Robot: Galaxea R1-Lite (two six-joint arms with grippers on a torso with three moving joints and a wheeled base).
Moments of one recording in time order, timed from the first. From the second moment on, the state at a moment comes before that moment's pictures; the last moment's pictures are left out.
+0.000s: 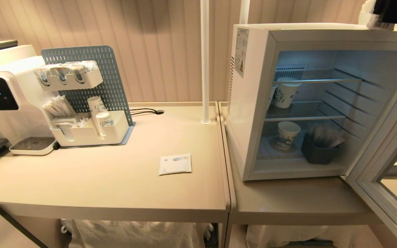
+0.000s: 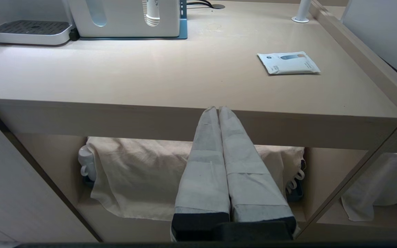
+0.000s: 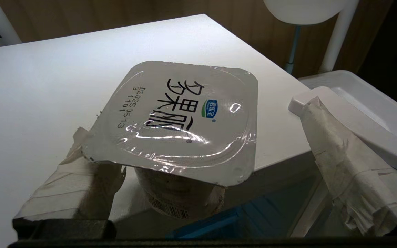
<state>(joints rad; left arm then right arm) 0.00 0.00 0.00 0.00 0.01 -0.04 0.10 1.68 -1.84 0.10 -0.43 0.00</state>
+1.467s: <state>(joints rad) 0.00 0.00 0.00 0.00 0.01 -0.04 0.07 1.43 -1.42 0.05 -0.30 0.08</state>
